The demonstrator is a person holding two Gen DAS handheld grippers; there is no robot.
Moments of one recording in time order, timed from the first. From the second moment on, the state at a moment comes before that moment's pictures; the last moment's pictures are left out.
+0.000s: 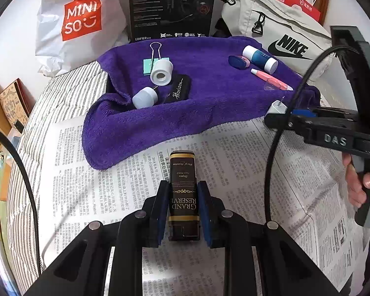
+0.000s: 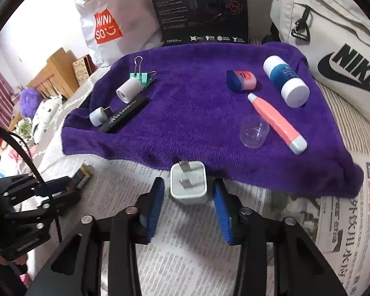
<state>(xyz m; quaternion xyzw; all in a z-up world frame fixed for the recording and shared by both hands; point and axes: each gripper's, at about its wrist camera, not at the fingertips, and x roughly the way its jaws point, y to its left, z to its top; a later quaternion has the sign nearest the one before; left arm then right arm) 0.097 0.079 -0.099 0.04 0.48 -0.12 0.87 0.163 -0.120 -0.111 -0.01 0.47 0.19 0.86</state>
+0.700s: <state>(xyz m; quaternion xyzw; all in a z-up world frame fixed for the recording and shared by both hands) 0.093 0.086 -0.096 0.02 0.47 -0.12 0.87 0.145 -0.135 -0.100 -0.04 0.47 0.18 0.86</state>
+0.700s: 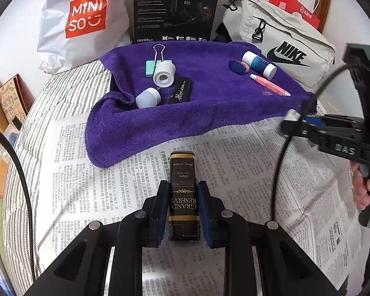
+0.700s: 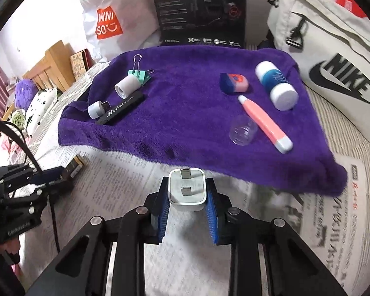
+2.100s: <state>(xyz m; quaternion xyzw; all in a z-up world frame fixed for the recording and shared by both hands) 0.186 0.048 -0.044 0.03 0.45 -0.18 0.88 0.134 -0.183 -0.062 -0.03 0.45 0.19 0.87</state>
